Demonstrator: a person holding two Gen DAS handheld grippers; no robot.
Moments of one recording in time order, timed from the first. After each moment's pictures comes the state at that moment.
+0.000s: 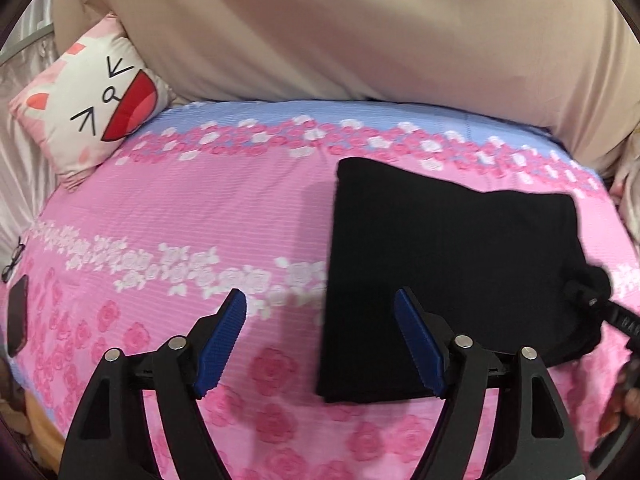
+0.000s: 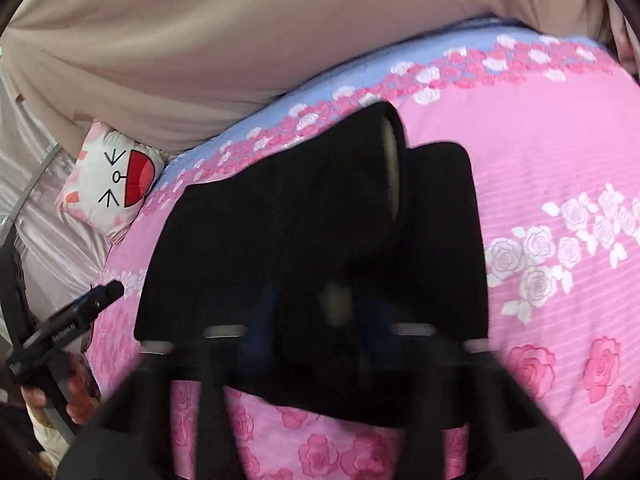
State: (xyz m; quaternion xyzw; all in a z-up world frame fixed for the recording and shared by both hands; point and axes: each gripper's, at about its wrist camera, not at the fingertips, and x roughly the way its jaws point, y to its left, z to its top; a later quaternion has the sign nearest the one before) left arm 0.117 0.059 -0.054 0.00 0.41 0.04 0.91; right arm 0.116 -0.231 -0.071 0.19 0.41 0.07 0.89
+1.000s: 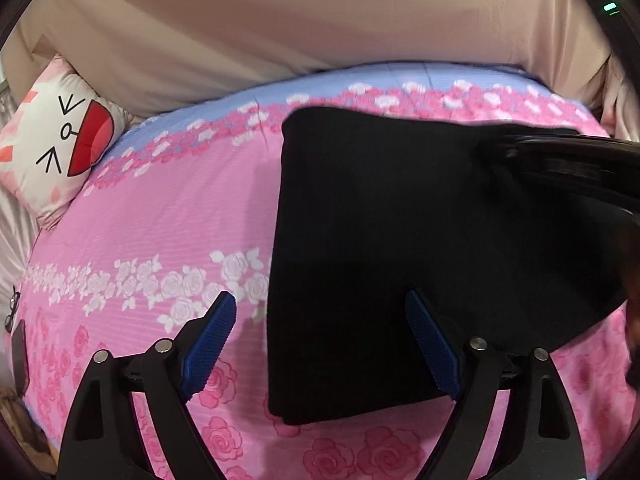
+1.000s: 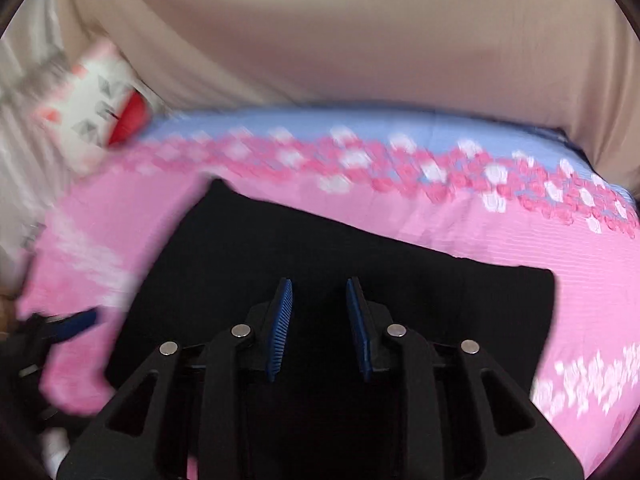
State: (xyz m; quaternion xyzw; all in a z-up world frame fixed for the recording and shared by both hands) left arm 0.132 0.002 -0.099 0.08 0.42 0.00 0.90; right arm 0.229 -0.173 -0.088 0.00 0.44 0.01 0.90
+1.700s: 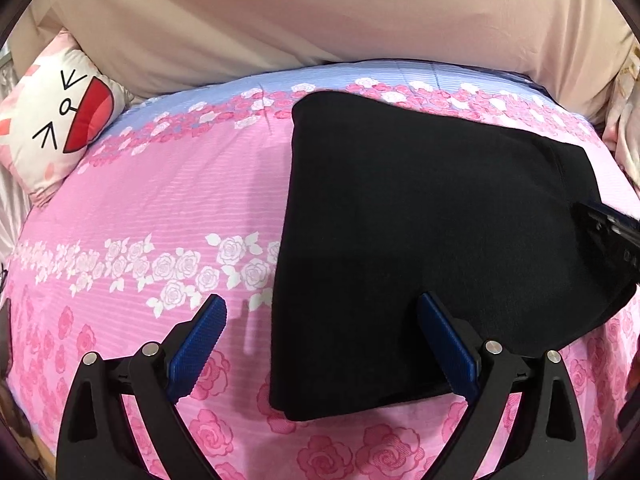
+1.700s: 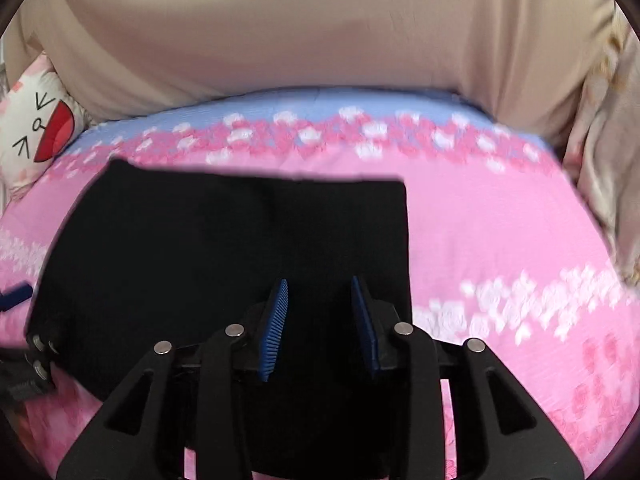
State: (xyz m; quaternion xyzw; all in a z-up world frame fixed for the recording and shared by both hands) left arm 0.131 0.009 -0.105 0.04 0.43 0.00 0.90; right arm 0.126 -0.231 -0.068 0.03 0.38 -0.09 0.92
